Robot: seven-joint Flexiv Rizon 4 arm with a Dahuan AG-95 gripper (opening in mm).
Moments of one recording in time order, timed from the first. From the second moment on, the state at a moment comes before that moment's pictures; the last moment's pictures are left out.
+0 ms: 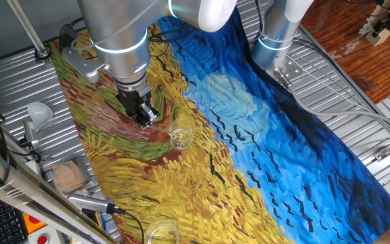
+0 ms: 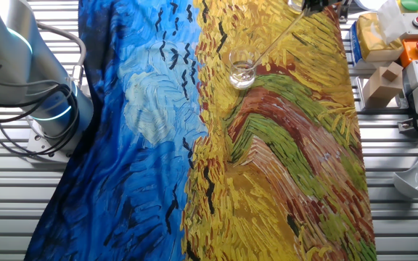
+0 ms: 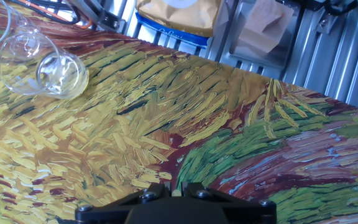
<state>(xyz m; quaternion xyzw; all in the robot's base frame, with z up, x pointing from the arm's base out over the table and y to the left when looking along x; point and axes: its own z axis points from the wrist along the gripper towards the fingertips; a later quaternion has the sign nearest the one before) 0.568 0.156 0.255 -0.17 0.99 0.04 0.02</state>
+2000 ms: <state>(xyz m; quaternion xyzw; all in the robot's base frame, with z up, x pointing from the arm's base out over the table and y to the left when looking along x) 0.566 0.152 0.257 -0.18 0.98 0.03 0.00</state>
